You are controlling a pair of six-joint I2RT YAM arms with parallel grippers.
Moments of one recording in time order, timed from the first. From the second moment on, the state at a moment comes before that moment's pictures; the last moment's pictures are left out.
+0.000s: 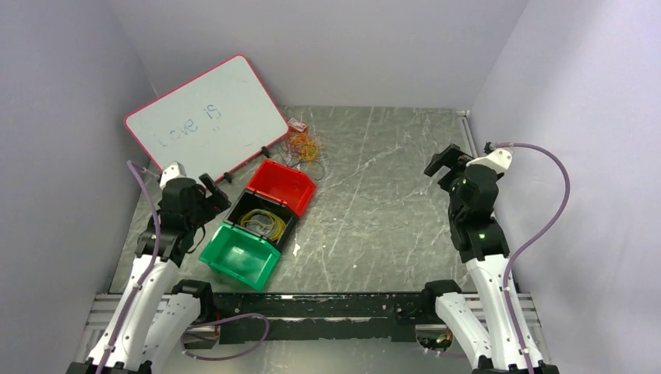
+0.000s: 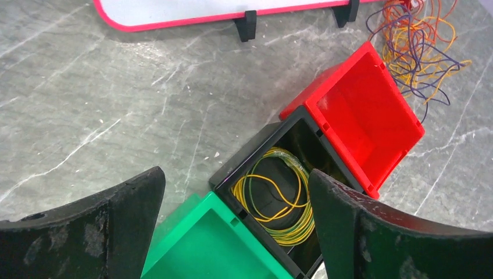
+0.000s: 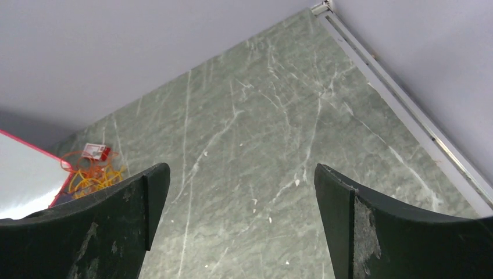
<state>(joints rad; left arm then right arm) -0.15 0.68 0.65 -0.60 -0.26 -0.65 0.11 0.71 0.82 -0.32 0.37 0.40</state>
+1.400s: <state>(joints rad) -0.08 0.64 0.78 -0.56 -0.11 -0.51 0.39 1.66 1.40 -0.37 -0.06 0.32</state>
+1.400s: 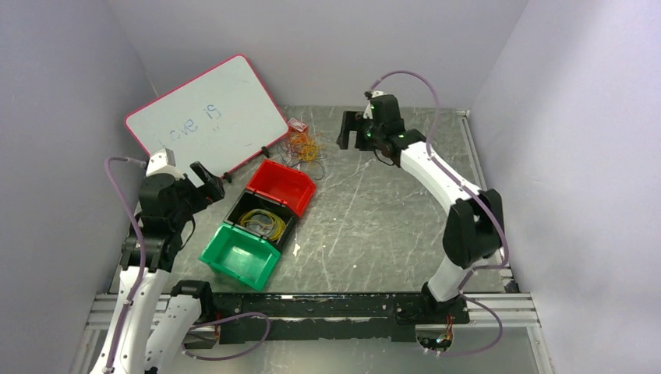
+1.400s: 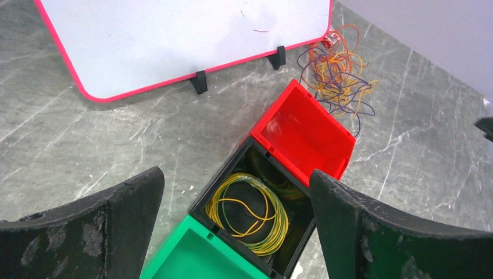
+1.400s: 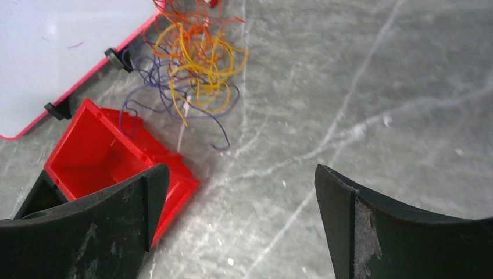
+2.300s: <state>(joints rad) -0.12 0.59 0.77 -0.55 -0.11 -0.51 0.62 2.45 2.11 -0.24 0.00 0.27</state>
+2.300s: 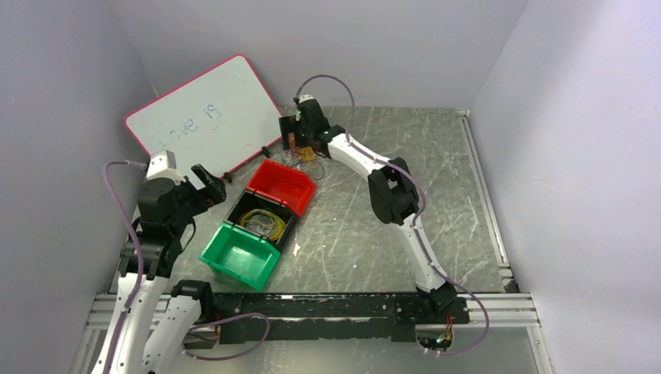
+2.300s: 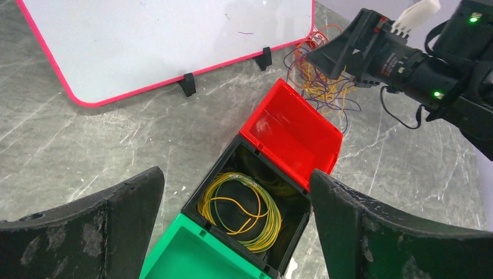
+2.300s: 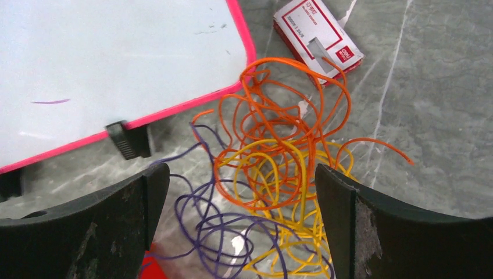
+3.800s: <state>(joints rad) -0.17 0.64 0.77 -0.55 -0.12 -0.51 0.57 1.67 1.18 -0.34 0.37 0.18</state>
